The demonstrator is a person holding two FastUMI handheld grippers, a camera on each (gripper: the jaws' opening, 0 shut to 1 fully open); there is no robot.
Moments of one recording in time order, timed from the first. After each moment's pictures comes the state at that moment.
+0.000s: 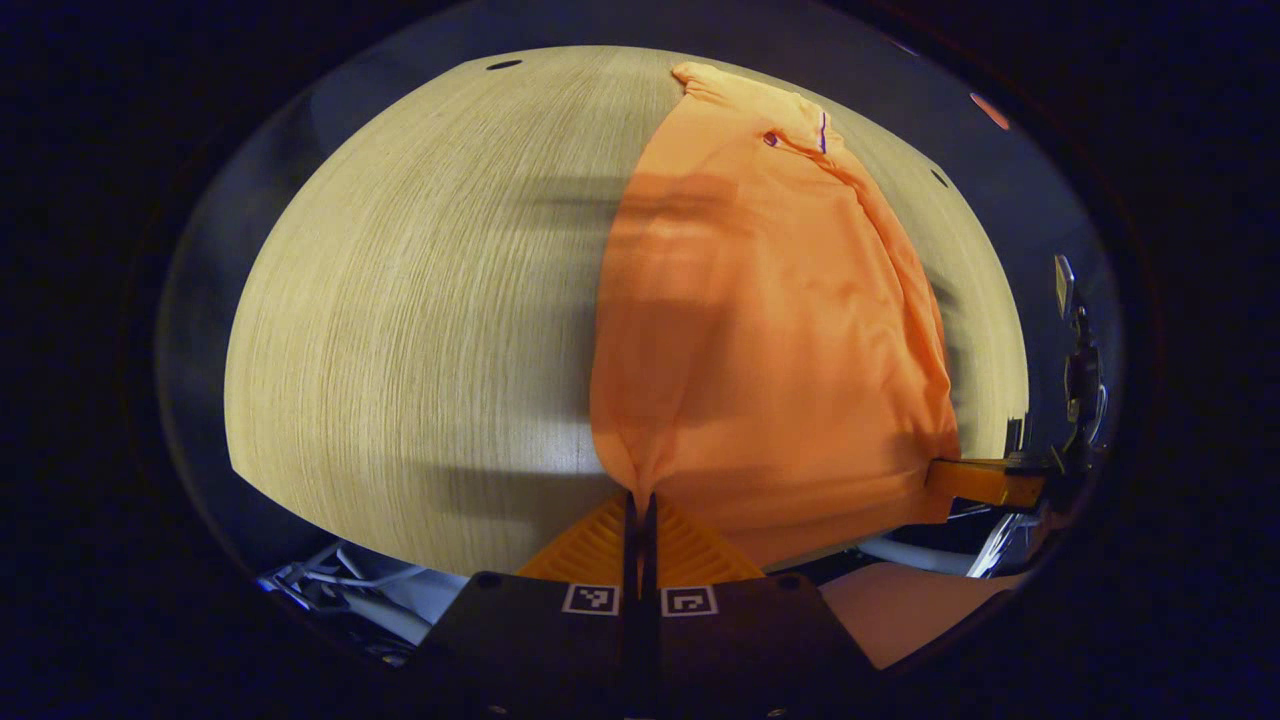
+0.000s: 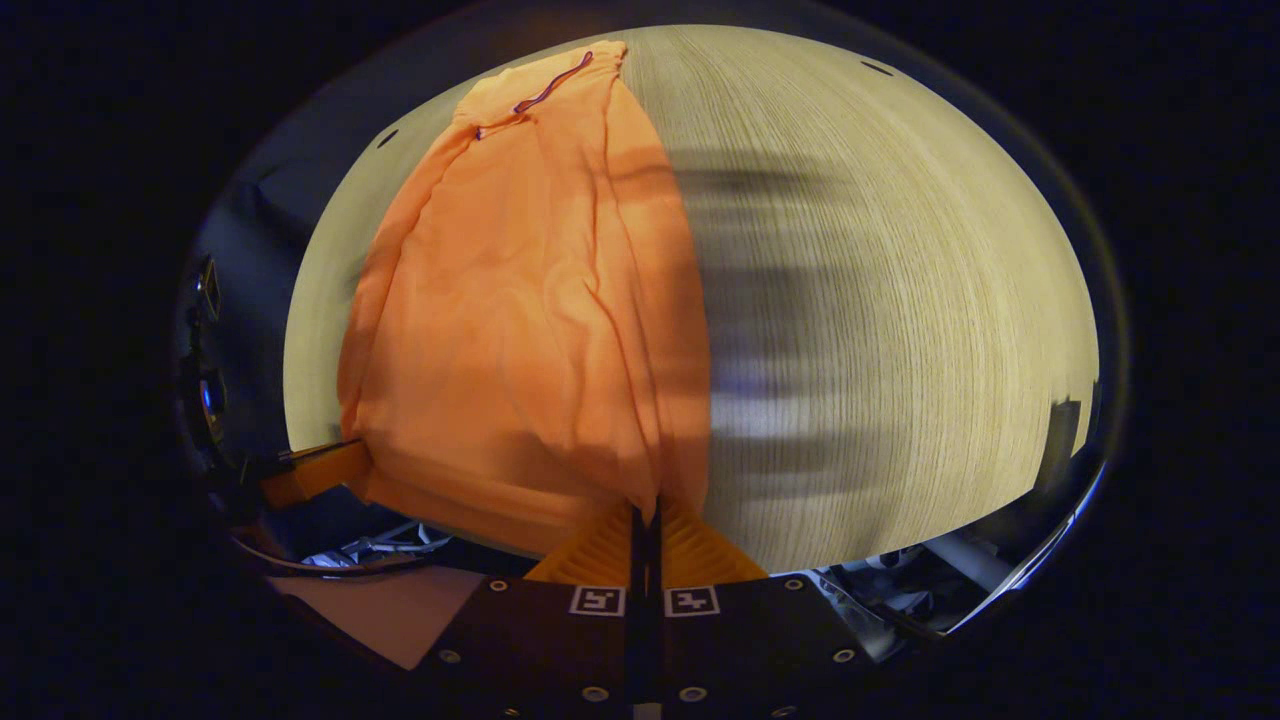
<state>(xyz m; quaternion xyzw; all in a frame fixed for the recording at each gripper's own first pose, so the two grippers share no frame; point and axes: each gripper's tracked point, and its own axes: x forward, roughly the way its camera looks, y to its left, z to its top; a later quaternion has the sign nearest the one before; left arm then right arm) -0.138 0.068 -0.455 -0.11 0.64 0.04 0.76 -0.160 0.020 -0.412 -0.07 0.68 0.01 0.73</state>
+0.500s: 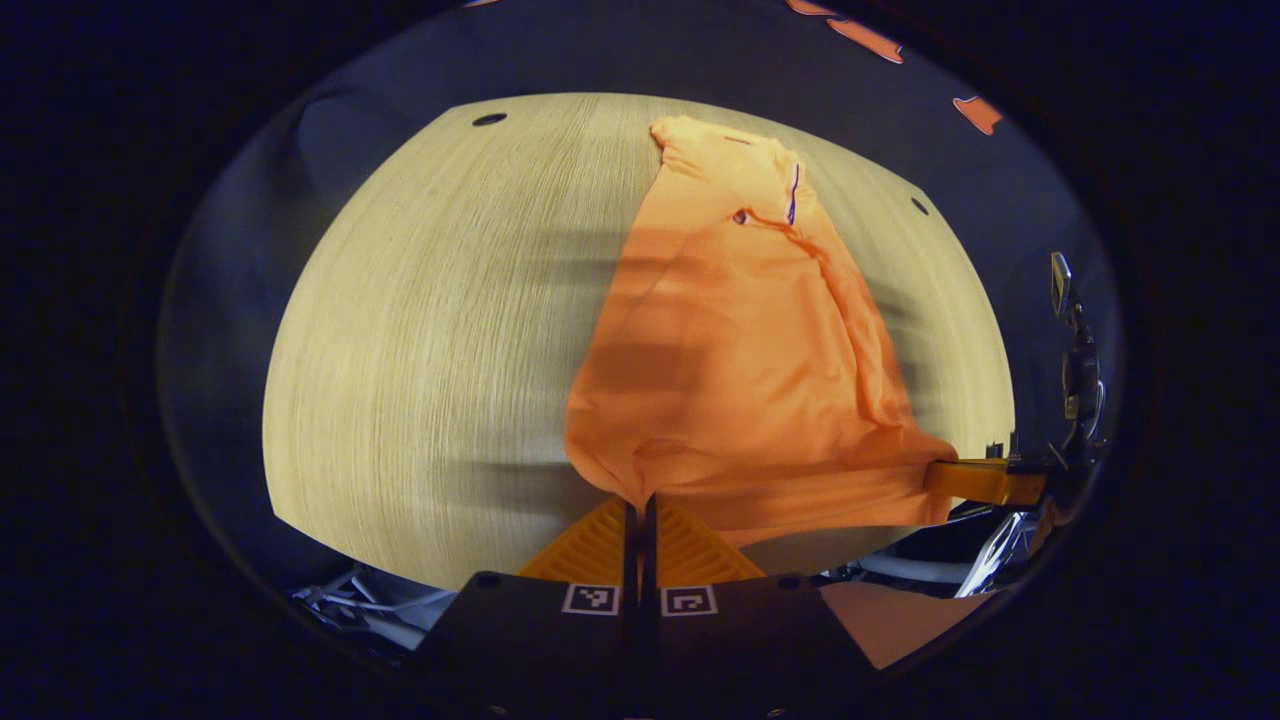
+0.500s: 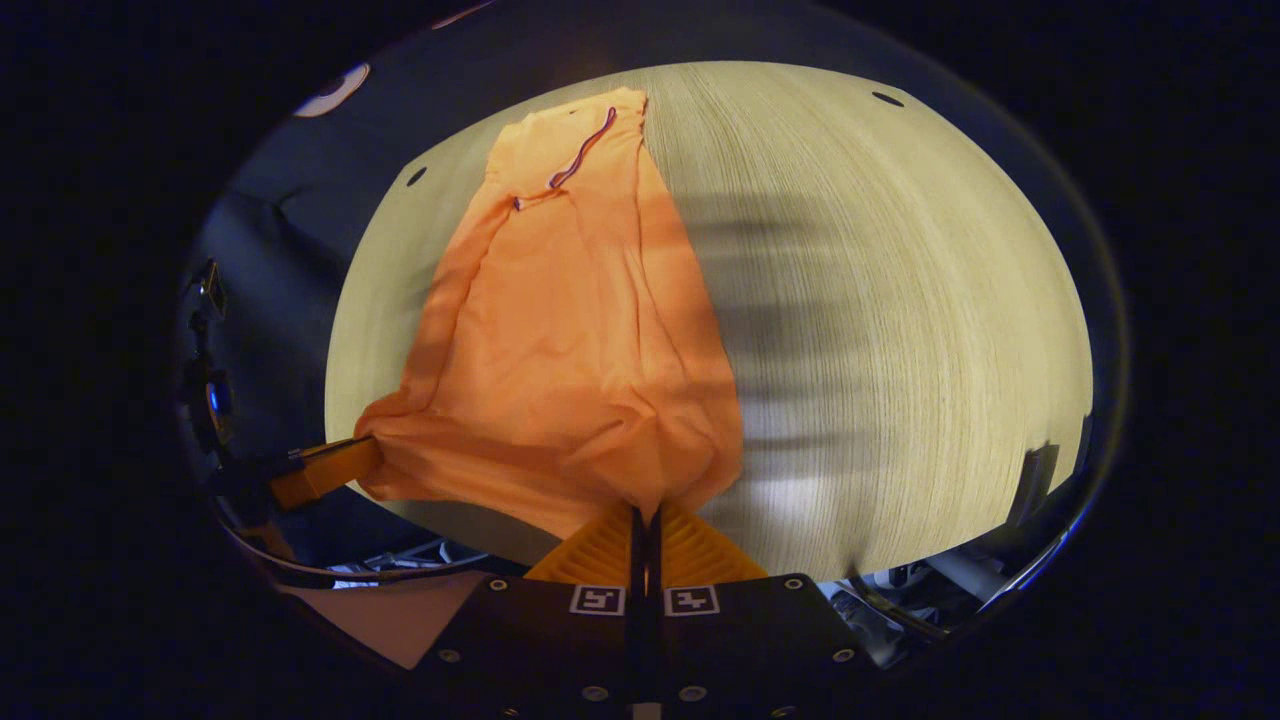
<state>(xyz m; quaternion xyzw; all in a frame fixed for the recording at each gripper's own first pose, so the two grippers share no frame) -0.072 0.073 -0.385 -0.08 0.59 0.03 0.81 -0.103 0.041 -0.358 -0.04 0.64 0.03 0.77</state>
